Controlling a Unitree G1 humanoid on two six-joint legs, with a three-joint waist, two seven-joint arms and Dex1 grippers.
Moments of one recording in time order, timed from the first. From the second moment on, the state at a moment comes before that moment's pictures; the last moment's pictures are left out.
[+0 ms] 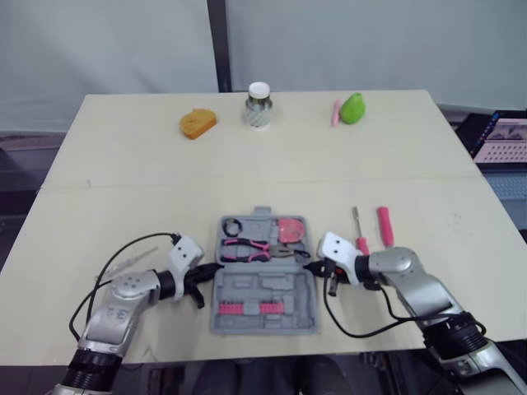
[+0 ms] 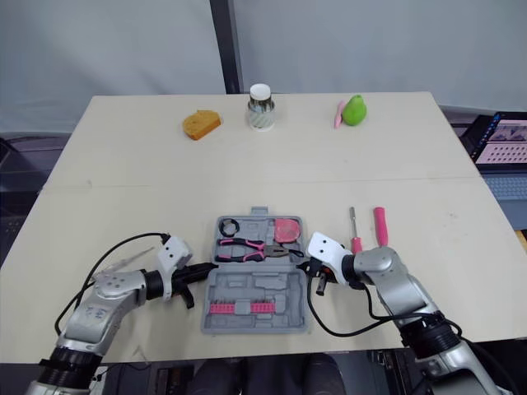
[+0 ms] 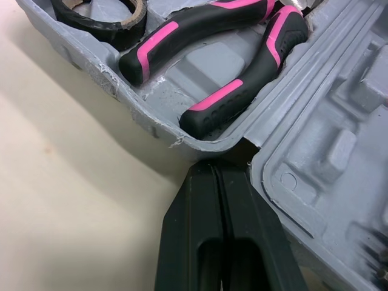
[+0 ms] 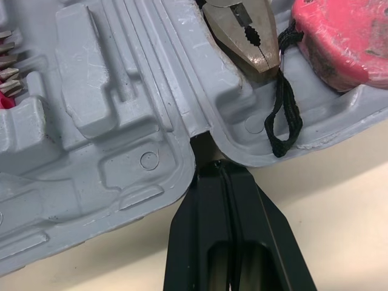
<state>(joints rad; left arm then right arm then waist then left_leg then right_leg) -0.09 0.53 -0.05 -0.08 -0.19 0.45 -0.76 -0.33 -0.59 0.30 -0.03 0.03 0.44 0.99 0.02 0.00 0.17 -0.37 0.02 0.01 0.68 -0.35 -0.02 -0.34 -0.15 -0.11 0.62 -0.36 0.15</state>
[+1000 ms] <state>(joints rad) -0.09 0.53 -0.05 -0.09 -0.19 0.45 -0.76 -0.33 -0.59 0.29 -0.03 0.02 0.42 0.99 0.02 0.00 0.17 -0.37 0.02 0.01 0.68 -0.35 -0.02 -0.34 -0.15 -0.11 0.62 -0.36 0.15</state>
